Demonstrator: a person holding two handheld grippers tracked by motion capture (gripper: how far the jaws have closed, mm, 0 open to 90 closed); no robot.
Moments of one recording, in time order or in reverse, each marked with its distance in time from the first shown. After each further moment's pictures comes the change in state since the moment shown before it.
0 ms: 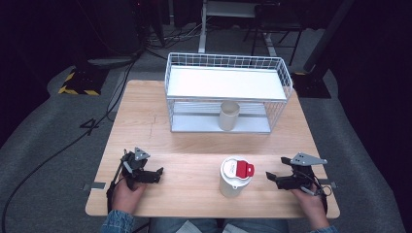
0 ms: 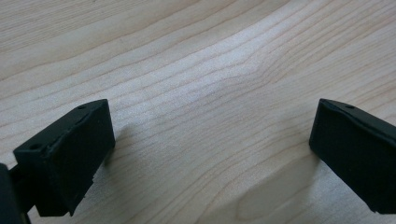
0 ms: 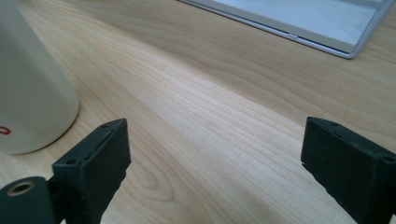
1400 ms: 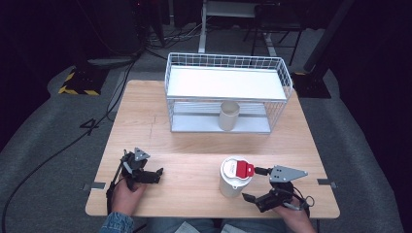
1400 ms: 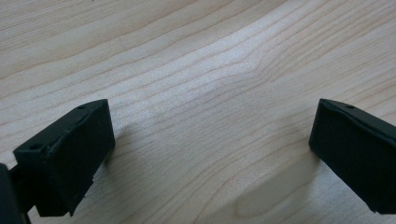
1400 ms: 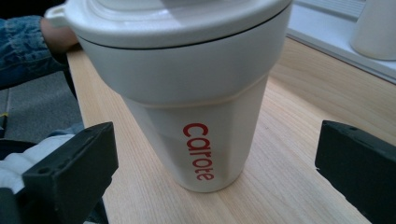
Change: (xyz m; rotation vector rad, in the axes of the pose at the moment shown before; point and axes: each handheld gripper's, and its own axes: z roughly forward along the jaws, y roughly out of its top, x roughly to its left) left arm 0.000 -0.001 -0.001 0.003 -0.006 0.004; right arm 0.089 0.023 0.006 -0.085 0.293 -0.146
